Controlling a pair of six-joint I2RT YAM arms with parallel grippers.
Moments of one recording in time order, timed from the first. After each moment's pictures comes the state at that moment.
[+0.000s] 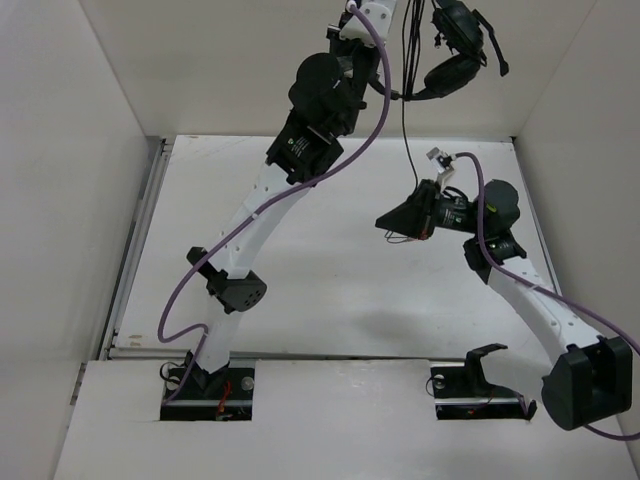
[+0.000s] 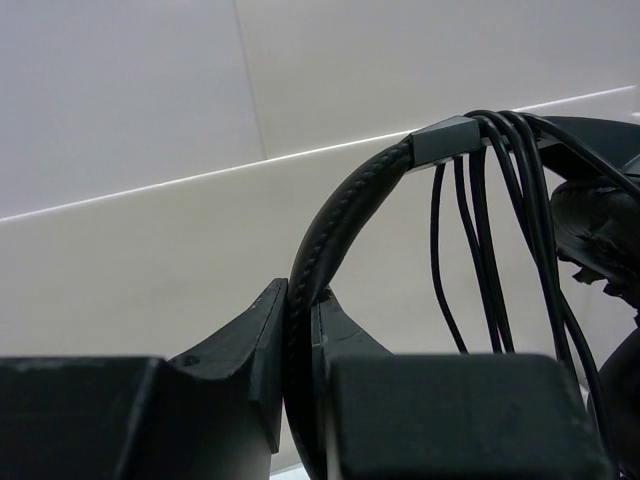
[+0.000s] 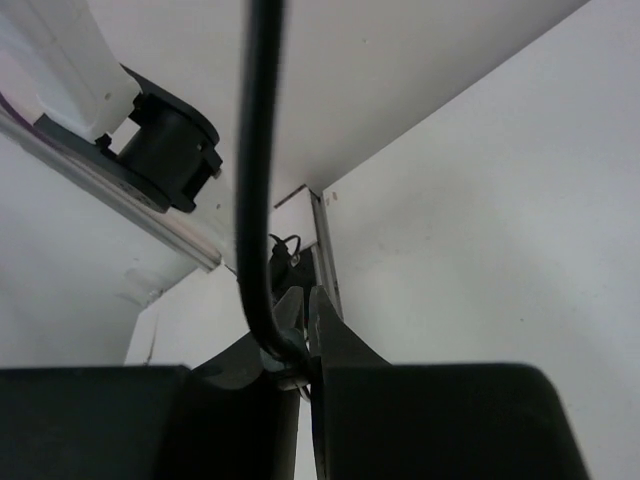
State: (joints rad) left arm -0.84 2.07 2.71 -0.16 -0.46 0.33; right arm 0.26 1.13 0.80 0.58 -1.09 0.84
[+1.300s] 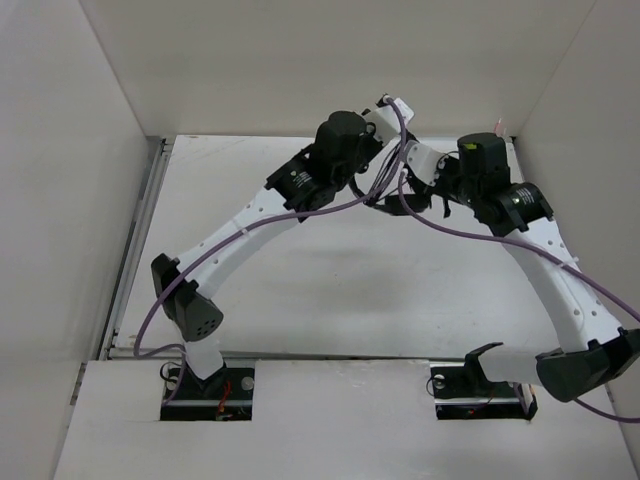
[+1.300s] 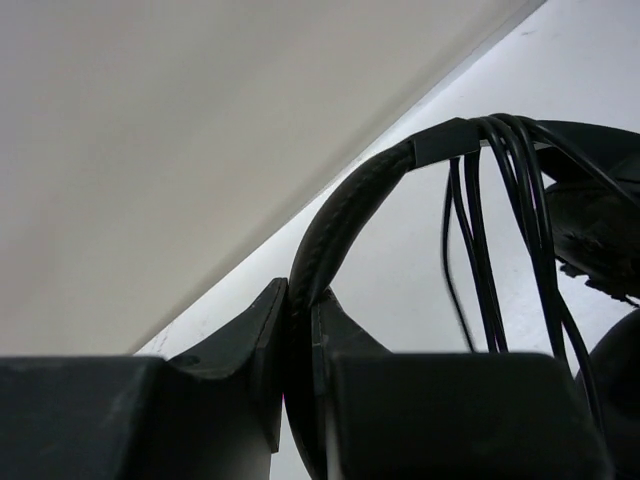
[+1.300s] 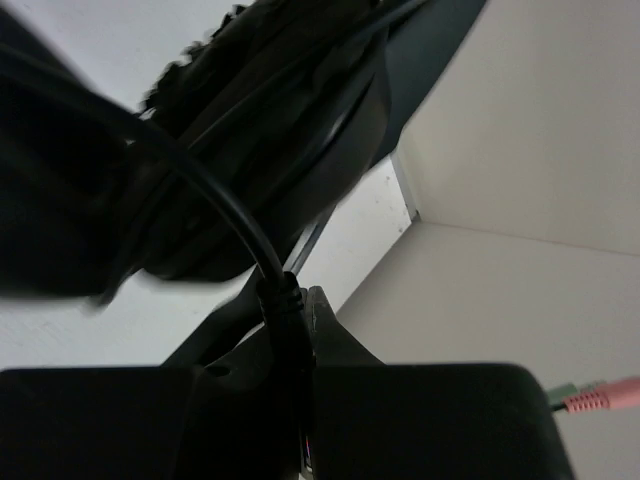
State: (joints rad) left arm -0.85 1.77 1.94 -0.36 -0.35 0.38; right arm 0.38 1.27 1.50 -0.83 0.12 -0.93
